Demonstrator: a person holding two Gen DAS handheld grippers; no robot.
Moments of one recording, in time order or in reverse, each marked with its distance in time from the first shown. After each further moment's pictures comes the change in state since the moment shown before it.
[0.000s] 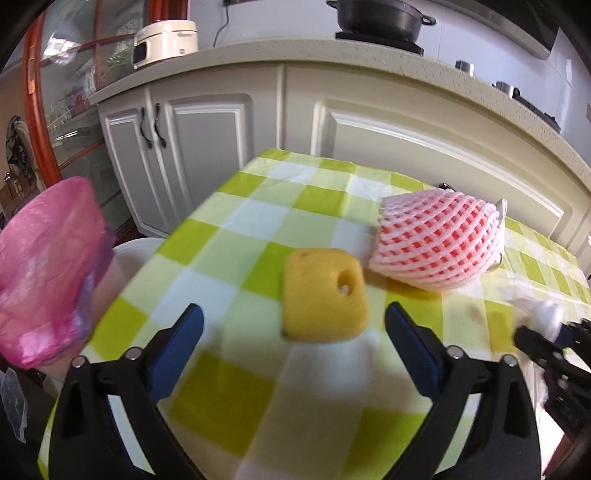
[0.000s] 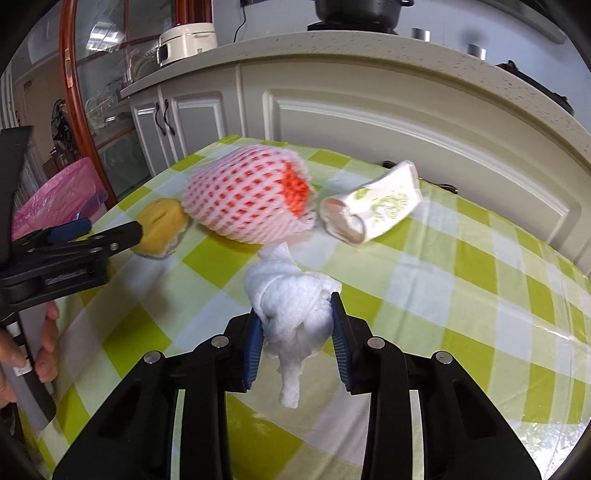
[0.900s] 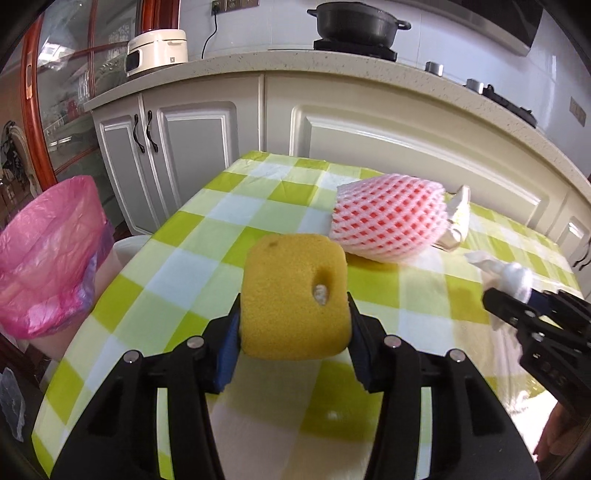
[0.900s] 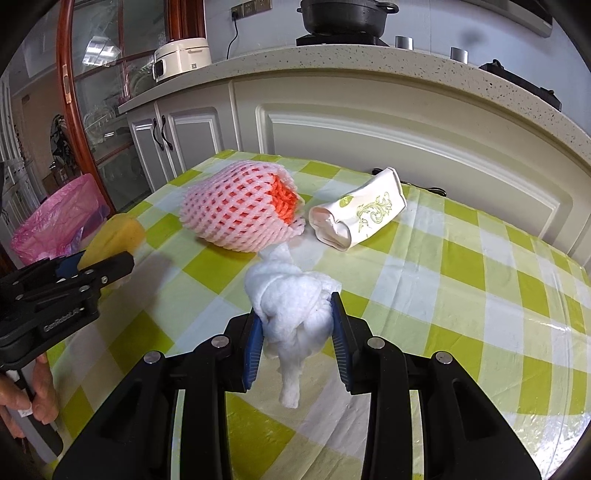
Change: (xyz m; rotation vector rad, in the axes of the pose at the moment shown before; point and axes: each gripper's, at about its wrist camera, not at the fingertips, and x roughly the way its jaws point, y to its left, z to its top) left arm -0.046 -0.015 -0.029 0.013 -0.036 -0.052; right arm -0.014 0.004 -0.004 0.025 -0.038 0.016
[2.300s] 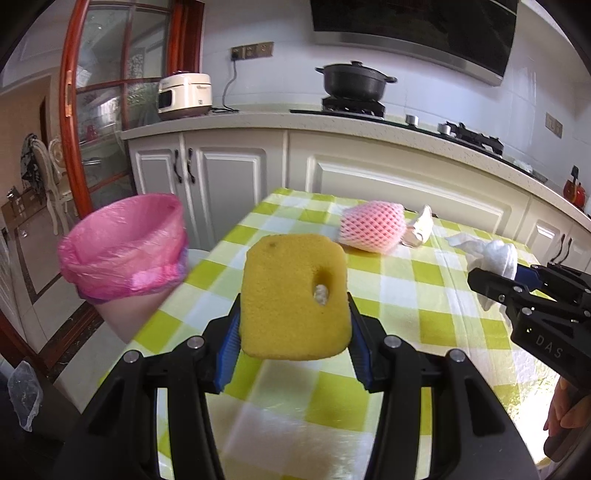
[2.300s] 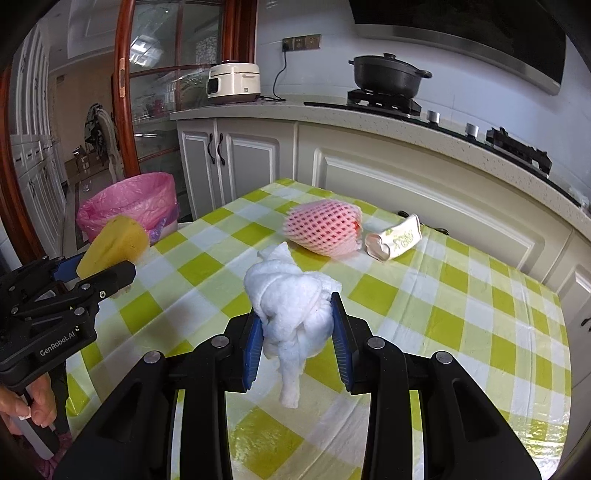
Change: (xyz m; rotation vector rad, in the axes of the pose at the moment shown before) left arm -0.163 0.033 -0.060 -0.001 -0.158 0.028; right arm -0.126 0.084 -0.028 -0.144 -0.109 0.027
